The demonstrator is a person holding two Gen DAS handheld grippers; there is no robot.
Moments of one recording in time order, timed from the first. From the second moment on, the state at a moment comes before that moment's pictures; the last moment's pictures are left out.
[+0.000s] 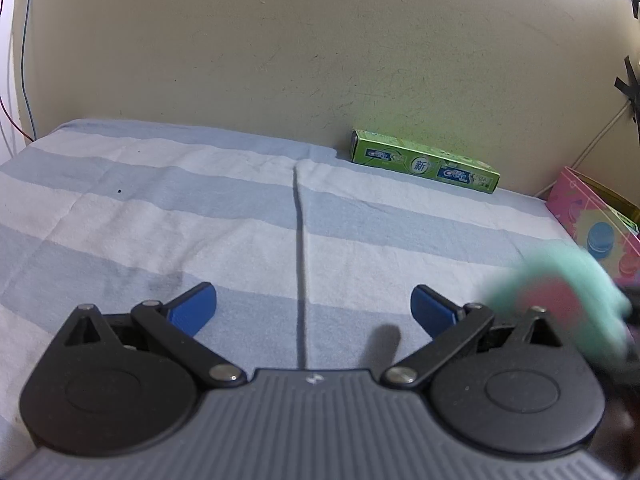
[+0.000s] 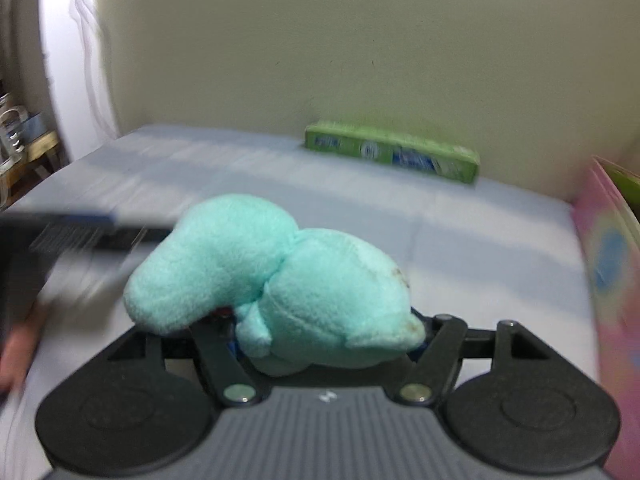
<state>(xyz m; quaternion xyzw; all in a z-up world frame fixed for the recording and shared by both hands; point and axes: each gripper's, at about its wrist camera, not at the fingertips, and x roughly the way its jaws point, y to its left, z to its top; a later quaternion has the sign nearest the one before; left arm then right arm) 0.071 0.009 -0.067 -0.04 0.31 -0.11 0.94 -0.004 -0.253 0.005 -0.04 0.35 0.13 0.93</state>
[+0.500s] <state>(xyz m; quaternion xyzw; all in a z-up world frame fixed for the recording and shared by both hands) 0.023 -0.036 -0.069 0.05 0.32 -0.11 0.94 -0.189 -0.367 -0.007 0.00 0.33 0.00 0.95</state>
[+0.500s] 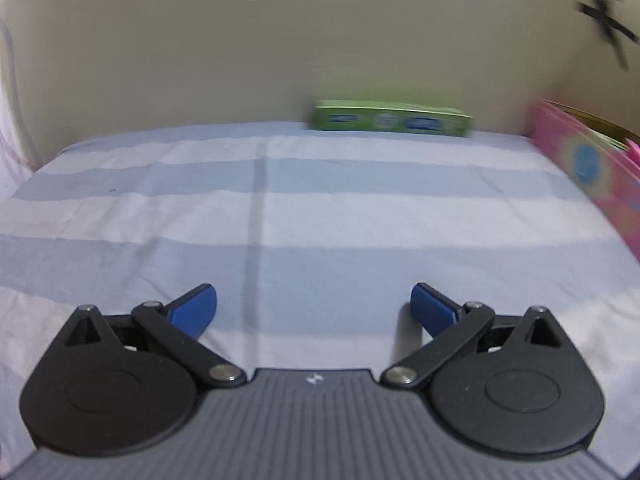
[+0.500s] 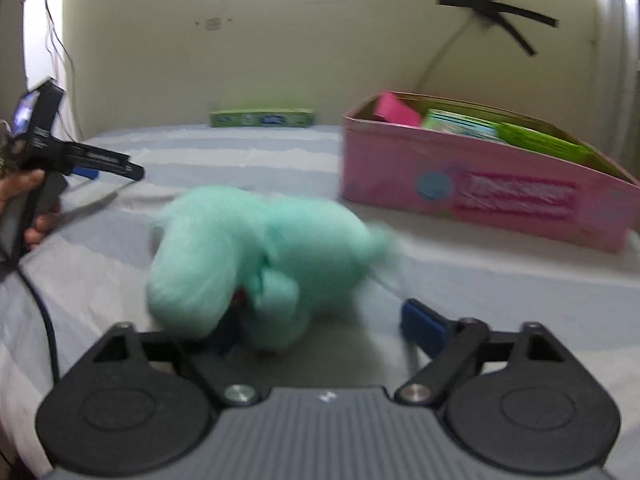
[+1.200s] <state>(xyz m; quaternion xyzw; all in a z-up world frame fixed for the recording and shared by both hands) -0.154 -0.132 -0.044 0.02 0.21 -0.40 0.89 -0.269 -0.477 0.006 0.15 0.27 0.04 0.95</state>
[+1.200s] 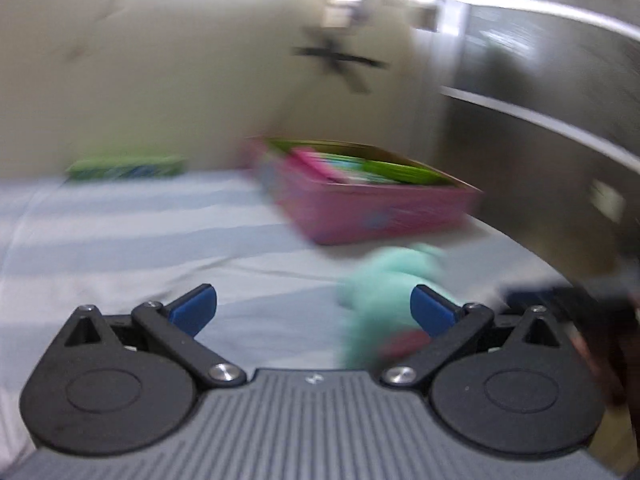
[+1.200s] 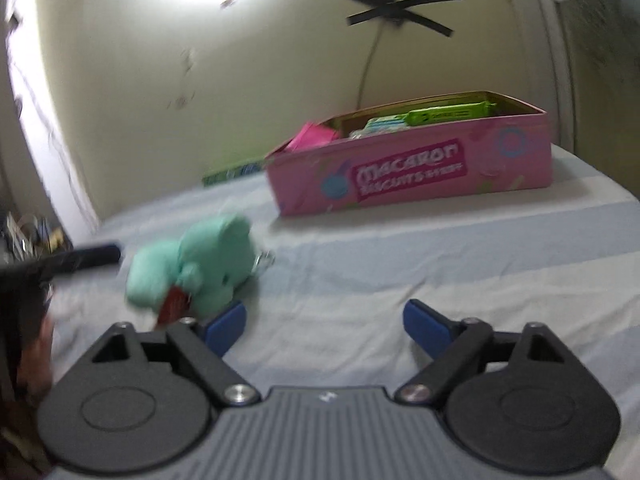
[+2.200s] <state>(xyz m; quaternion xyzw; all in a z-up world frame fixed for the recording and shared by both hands) -0.066 -0.101 -0.063 -0.27 0.35 -0.33 0.83 -0.148 -0.426 0.024 0.20 0.28 0.15 0.93</state>
